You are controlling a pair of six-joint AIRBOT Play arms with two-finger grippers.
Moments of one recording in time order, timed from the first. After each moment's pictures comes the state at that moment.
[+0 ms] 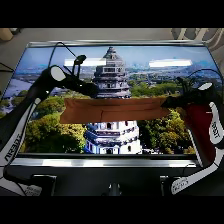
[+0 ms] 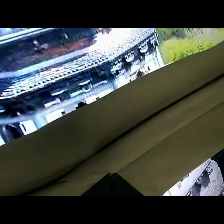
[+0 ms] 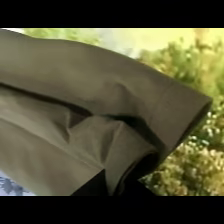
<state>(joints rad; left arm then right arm) -0.35 -1.68 1.61 1.07 -1.05 -1.43 -0.33 -1.83 1.49 -0.88 1.31 0.89</state>
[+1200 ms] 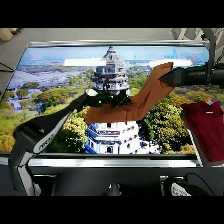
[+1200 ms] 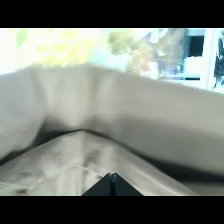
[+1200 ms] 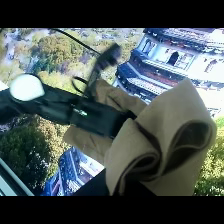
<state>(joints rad) -0.51 -1.94 1.62 0.28 -0.79 -1.34 -0.17 -1.25 1.49 -0.66 1.39 1.02</state>
